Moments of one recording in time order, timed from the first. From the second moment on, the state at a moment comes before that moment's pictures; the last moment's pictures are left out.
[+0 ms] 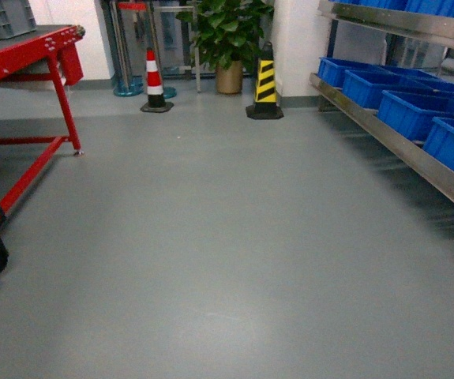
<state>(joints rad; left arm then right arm) -0.27 1.06 0.40 -0.06 -1.15 -0.34 -0.32 0.40 0.11 0.15 -0.64 0.05</state>
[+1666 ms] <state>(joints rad) -0.27 1.06 0.40 -0.06 -1.15 -0.34 -0.32 0.40 0.11 0.15 -0.64 0.05</state>
